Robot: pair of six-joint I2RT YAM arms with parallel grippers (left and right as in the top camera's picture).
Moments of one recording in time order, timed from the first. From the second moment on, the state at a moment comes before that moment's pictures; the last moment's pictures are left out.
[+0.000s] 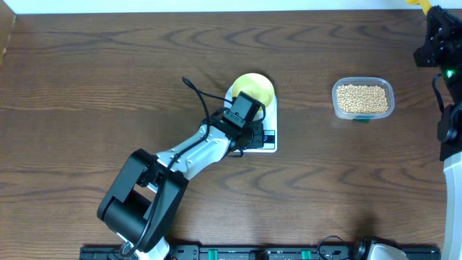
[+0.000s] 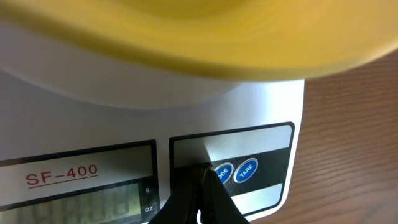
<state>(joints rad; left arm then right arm) -0.61 1.82 1.02 -0.32 0.17 -0.61 -0.27 1.25 1.23 -0.06 -0.39 0.18</state>
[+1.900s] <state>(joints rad) -0.20 1.20 1.02 -0.78 0.11 -0.58 -0.53 1.25 1.23 -0.06 -0.39 0.02</state>
